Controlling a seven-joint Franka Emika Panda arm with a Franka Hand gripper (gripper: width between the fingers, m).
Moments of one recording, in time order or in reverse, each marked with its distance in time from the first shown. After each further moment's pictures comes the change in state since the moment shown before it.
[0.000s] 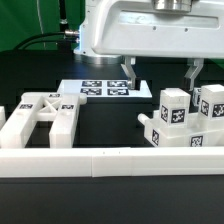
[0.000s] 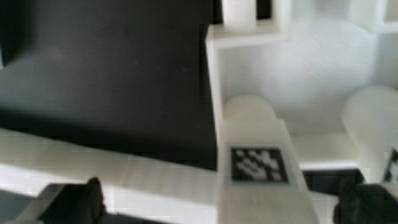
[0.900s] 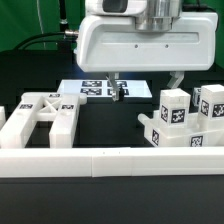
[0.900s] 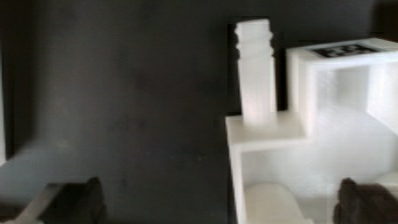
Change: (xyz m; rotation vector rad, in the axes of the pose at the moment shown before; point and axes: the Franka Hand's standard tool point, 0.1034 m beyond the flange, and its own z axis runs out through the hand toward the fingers) arm -0.024 0.005 0.022 0.039 -0.122 0.012
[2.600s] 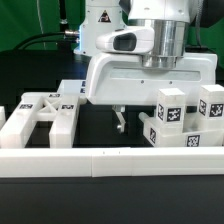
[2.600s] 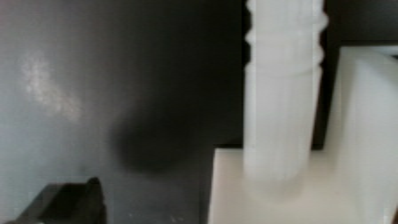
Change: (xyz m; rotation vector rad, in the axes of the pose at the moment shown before) arm 0.001 -0.008 0.046 -0.054 0.092 -0.016
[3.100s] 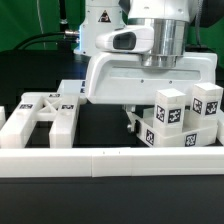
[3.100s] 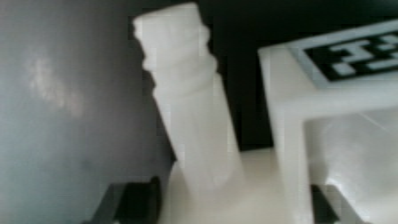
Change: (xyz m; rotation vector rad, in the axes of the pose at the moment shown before) arm 0.002 0.001 -0.001 -0.004 0.011 0.000
